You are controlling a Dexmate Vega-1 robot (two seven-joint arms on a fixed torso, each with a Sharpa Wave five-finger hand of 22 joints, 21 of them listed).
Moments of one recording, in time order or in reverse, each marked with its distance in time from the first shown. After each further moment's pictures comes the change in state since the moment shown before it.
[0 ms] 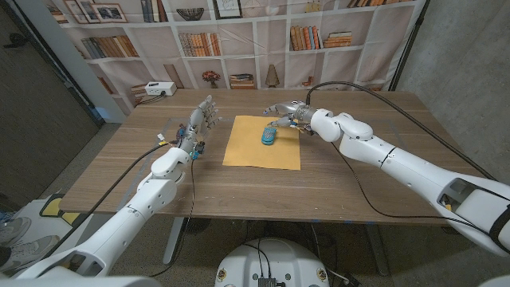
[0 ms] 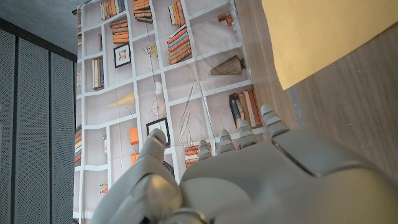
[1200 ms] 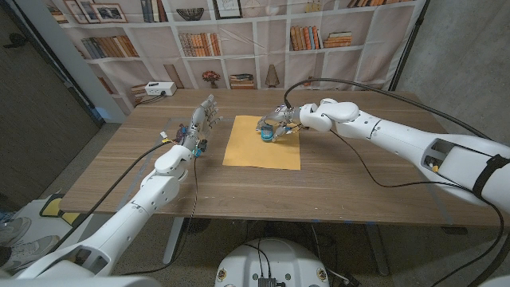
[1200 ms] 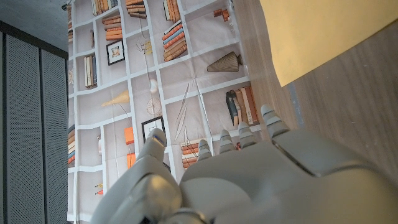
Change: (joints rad) left arm -0.034 -0.018 0.010 0.025 0.017 0.017 0.031; left_hand 0.000 0.000 0.000 0.000 0.000 0.004 0.004 0.000 0.000 0.000 0.000 0.000 0.000 -0.019 -0.008 -0.008 0.000 0.000 0.000 0.000 0.000; right arm 0.341 0.058 -0.290 0.308 -0.253 0.422 0.134; right_hand 0.088 -0.125 -0.006 -0.038 -0.046 -0.093 -0.074 -0.053 0.005 -0.126 -0.041 -0.056 0.022 -0.095 0.002 -0.072 0.057 0.002 0.027 0.118 -0.008
